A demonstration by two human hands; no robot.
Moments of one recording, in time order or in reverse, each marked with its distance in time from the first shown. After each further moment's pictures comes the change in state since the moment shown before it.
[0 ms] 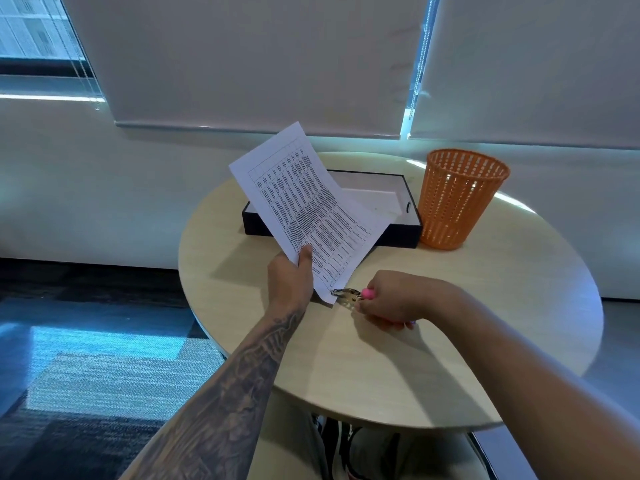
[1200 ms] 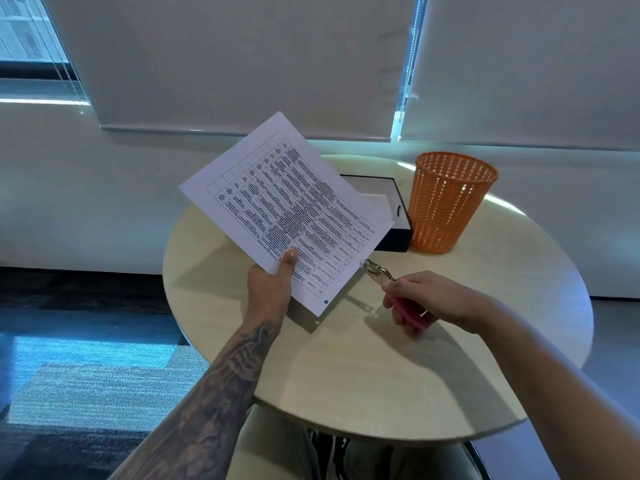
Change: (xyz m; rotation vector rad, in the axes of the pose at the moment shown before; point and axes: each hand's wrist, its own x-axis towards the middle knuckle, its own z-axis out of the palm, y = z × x) left_hand 0.003 -0.003 -0.008 -0.302 -0.031 -0.082; right_hand -0.021 0.063 -0.008 0.727 0.062 -0.067
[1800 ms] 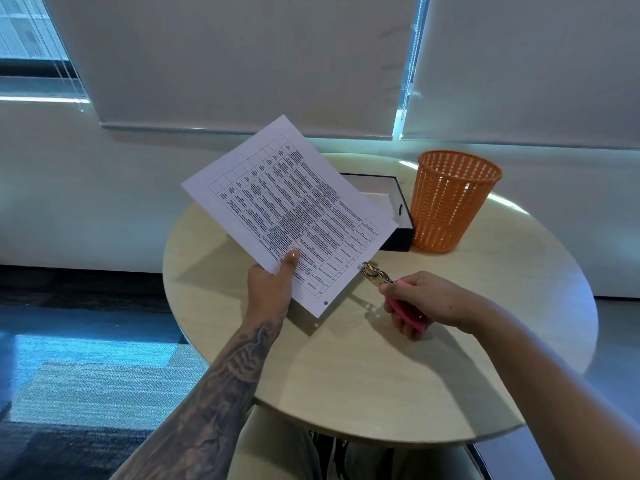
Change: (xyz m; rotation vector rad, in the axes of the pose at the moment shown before) left_hand -0.001 -0.001 -0.001 0.014 -0.011 0.009; right_hand 0.006 -0.002 0.009 0.000 0.028 0.035
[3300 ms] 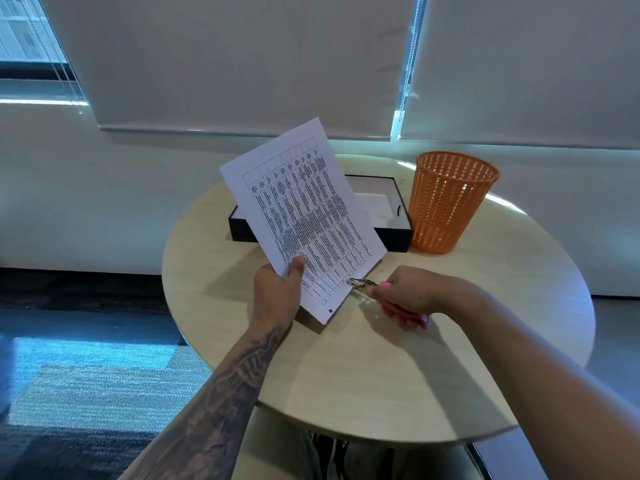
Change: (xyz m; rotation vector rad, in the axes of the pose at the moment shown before) left_hand -0.006 -0.002 0.005 0.173 -0.052 0.067; right_hand 0.028 -0.017 0.001 -0.460 -0.022 0.133
